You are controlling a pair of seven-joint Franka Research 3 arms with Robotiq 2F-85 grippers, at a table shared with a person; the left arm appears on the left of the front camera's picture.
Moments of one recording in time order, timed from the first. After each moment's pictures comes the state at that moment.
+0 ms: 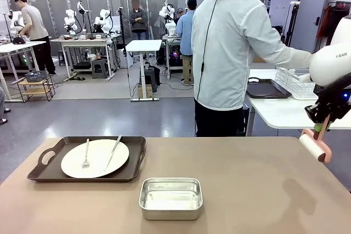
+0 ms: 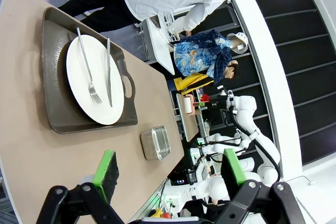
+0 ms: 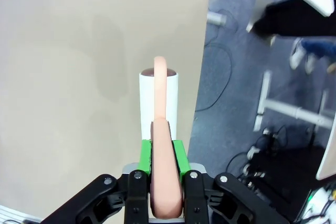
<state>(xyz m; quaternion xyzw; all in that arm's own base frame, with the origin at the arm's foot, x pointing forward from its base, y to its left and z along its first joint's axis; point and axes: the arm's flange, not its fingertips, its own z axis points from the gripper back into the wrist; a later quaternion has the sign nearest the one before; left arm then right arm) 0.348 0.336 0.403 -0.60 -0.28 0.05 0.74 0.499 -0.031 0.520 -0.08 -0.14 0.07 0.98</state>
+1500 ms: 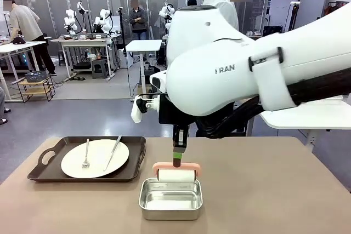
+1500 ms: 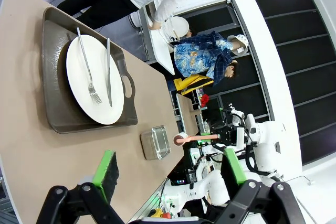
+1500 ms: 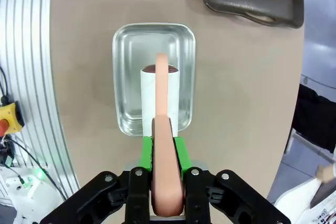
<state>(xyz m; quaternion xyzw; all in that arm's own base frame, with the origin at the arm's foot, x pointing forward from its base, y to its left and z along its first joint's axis) 0.347 0.336 0.403 -0.60 -0.28 0.05 0.74 0.346 0.388 0.516 -0.04 -0.10 0.69 0.71</state>
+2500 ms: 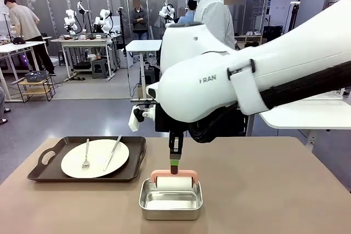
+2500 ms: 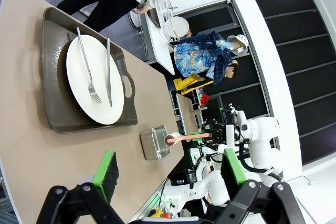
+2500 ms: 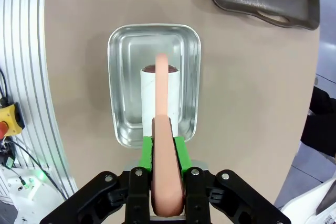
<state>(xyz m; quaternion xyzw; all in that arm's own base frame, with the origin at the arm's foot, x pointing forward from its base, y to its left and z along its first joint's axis) 0.348 0.336 0.403 -0.60 -0.28 0.05 0.74 0.367 0.403 0.482 -0.03 -0.08 0.69 0.72</state>
